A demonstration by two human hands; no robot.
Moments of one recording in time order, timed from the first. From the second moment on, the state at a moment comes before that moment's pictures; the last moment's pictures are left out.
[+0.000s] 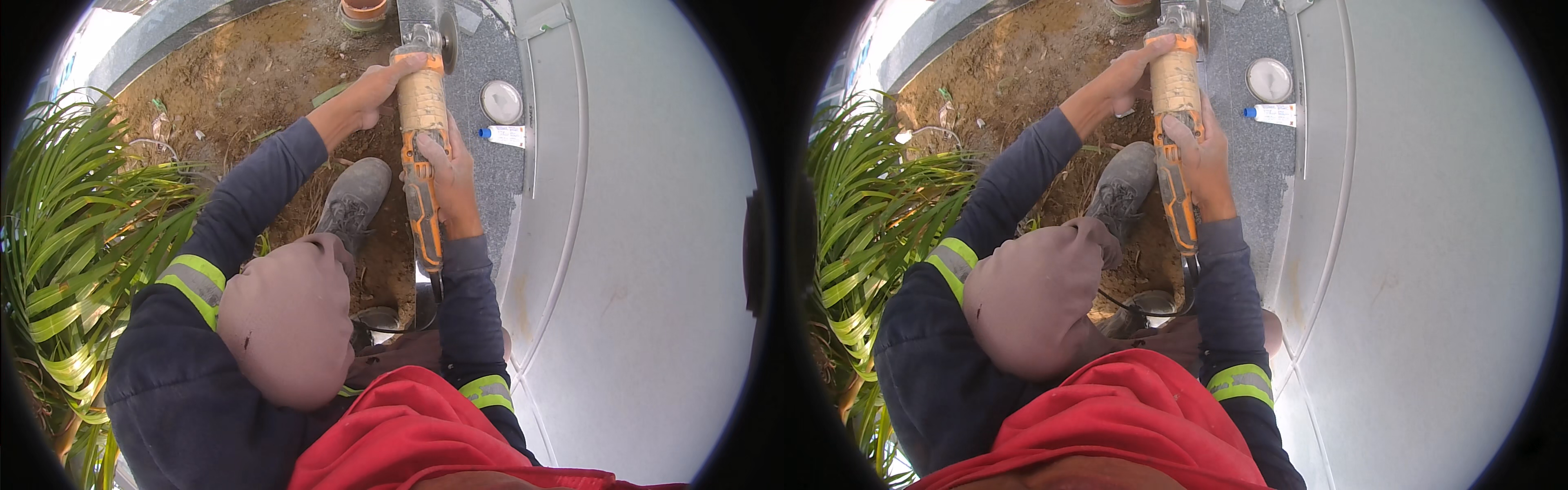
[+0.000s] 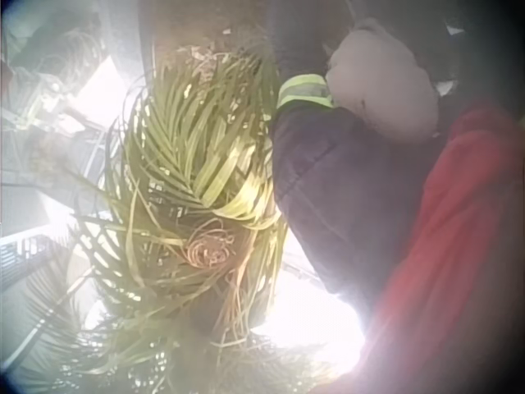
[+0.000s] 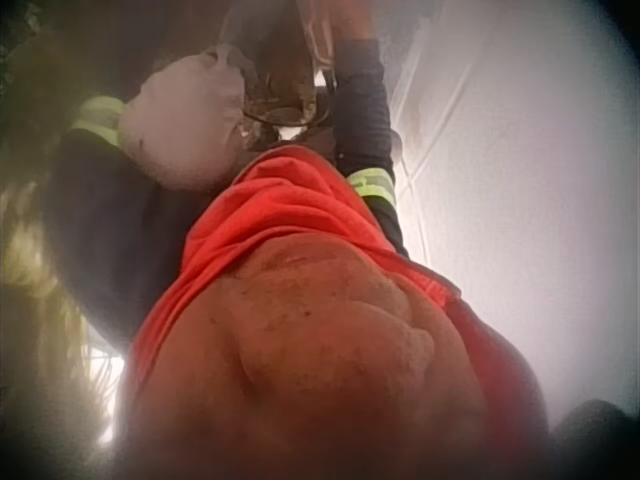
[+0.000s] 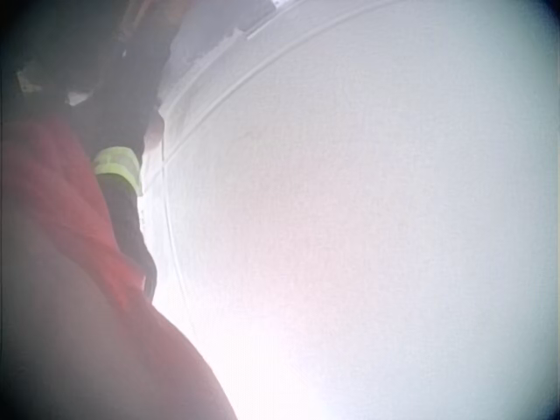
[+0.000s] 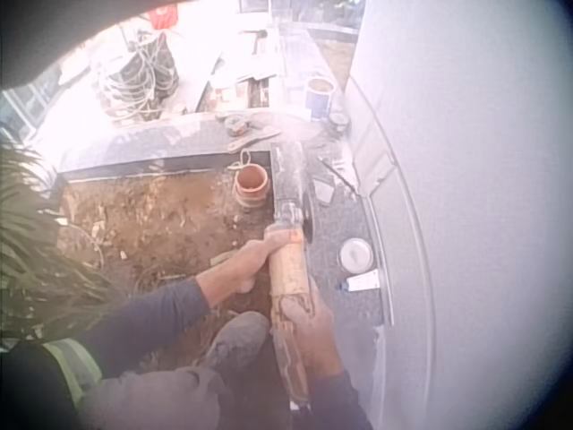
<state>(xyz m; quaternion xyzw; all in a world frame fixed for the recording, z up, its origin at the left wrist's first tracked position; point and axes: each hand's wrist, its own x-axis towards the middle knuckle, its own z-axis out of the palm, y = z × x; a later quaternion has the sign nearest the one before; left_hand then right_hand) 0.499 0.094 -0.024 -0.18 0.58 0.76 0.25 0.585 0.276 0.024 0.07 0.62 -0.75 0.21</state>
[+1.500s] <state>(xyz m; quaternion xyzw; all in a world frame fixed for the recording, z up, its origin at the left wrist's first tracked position) 0.484 0.090 -0.018 -0.17 0.60 0.75 0.21 0.567 0.269 0.010 0.06 0.61 -0.76 0.20</state>
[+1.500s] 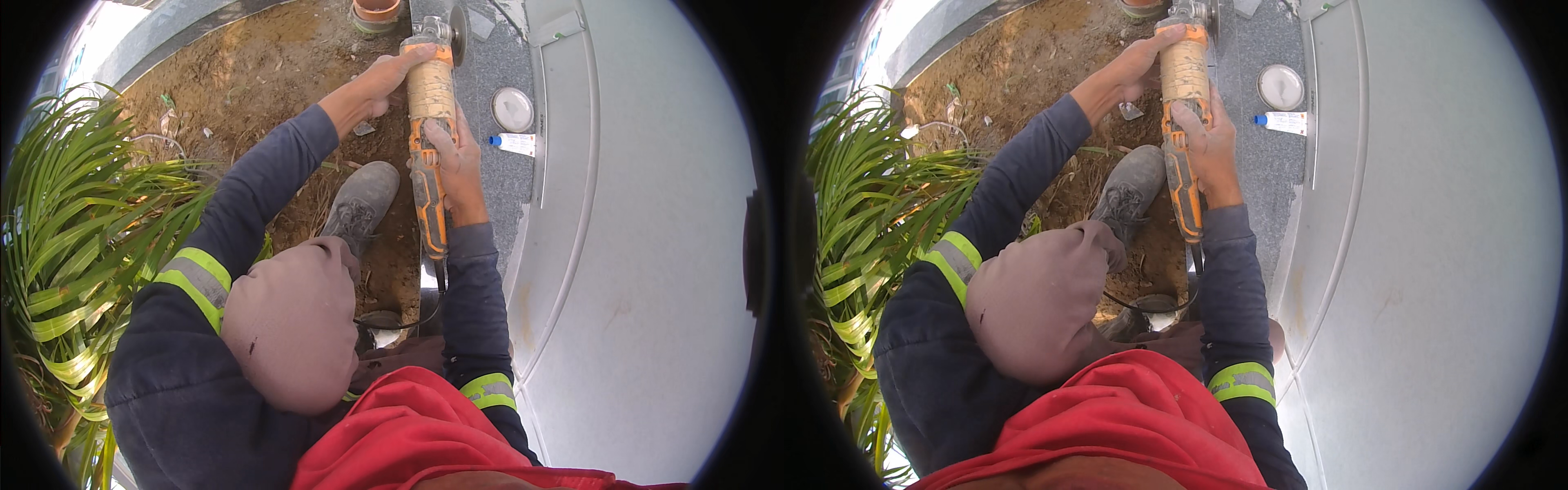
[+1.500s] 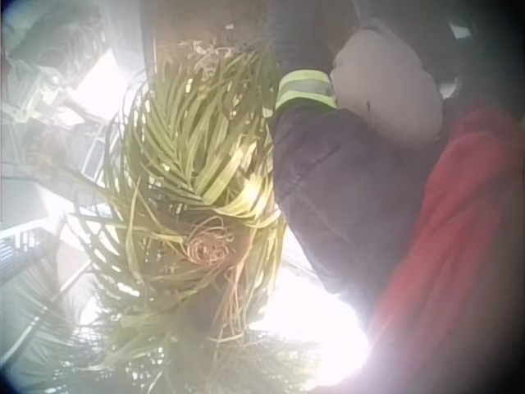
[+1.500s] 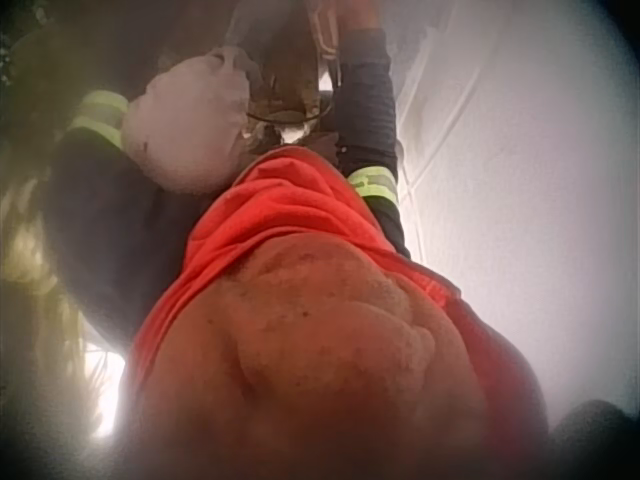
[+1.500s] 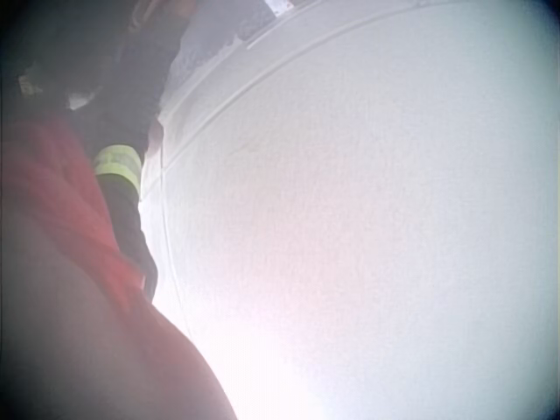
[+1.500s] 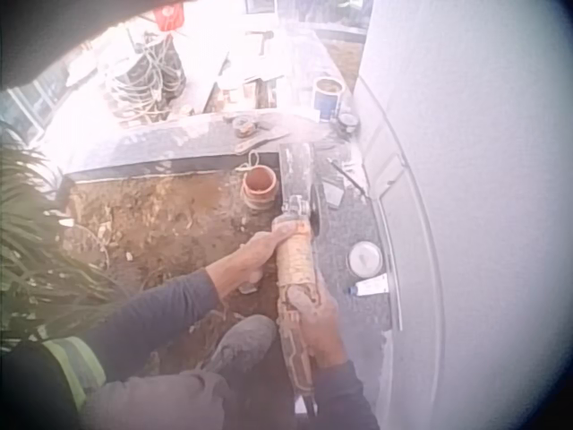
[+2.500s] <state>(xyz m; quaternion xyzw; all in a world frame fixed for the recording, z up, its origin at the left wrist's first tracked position) 0.490 0.094 -0.021 -0.19 0.57 0.76 0.24 0.577 0.271 0.019 0.07 0.64 -0.74 0.20</state>
